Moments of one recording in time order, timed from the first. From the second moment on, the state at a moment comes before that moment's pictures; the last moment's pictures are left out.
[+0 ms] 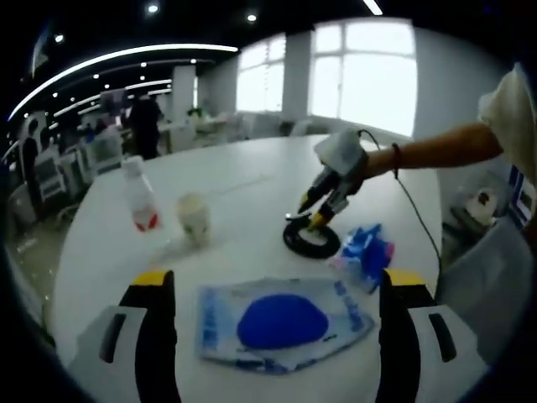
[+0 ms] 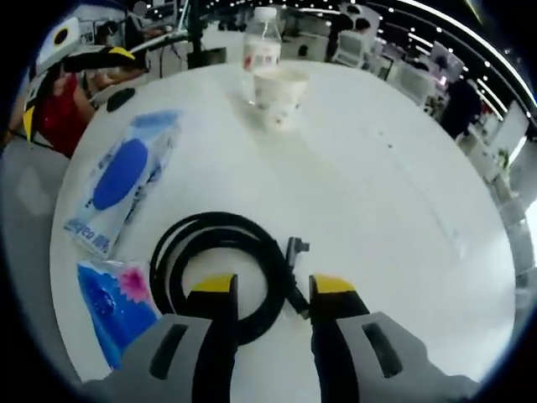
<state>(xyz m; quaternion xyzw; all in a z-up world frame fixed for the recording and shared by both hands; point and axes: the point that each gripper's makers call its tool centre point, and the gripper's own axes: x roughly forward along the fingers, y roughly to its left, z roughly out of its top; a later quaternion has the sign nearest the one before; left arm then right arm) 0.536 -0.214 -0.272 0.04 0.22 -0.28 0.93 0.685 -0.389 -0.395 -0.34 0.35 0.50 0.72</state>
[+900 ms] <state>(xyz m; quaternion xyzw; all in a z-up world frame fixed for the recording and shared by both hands) 0.541 -0.204 -0.270 0.02 0.22 -0.26 0.94 0.688 -0.391 -0.387 -0.35 0.36 0.50 0.71</state>
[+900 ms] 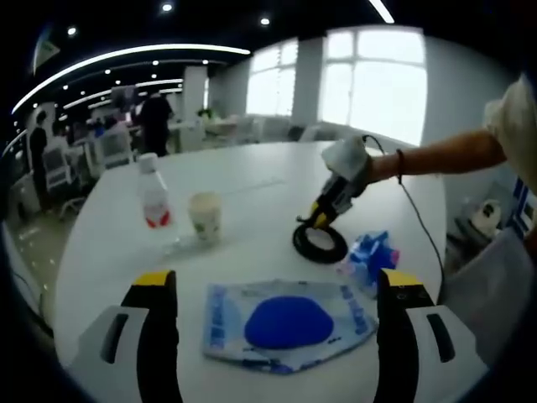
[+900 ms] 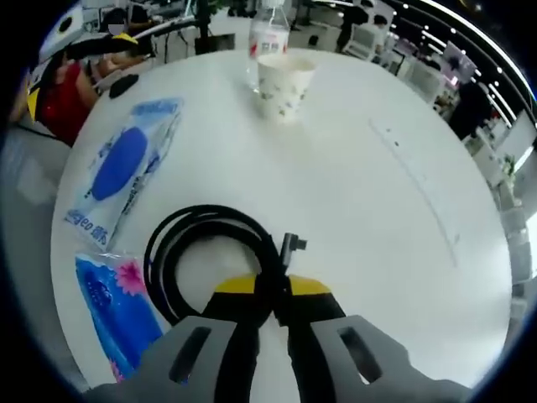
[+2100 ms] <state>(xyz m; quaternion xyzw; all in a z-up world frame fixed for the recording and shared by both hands) 0.535 -0.216 -0.268 0.02 0.21 -0.28 0.93 0.687 -0.455 -0.324 -0.30 0.36 0.46 0.75</state>
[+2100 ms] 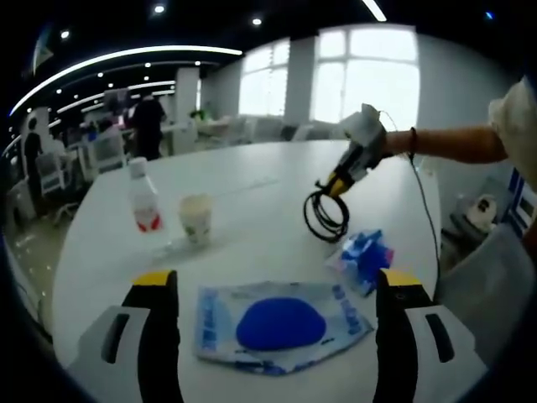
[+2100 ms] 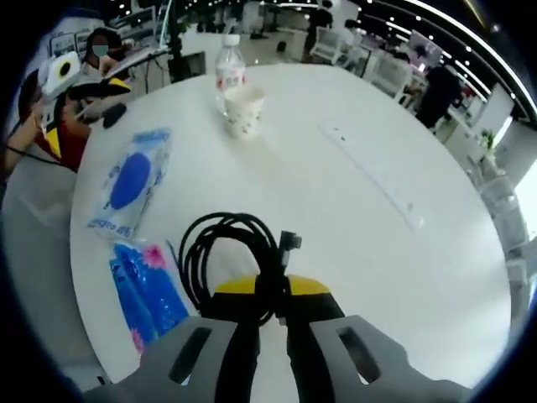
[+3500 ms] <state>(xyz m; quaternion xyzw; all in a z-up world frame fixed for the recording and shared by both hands) 0.535 -0.214 -0.274 0.03 0.22 -0.29 0.93 0.713 -0.498 -0.350 -0.35 0.40 0.41 0.74</state>
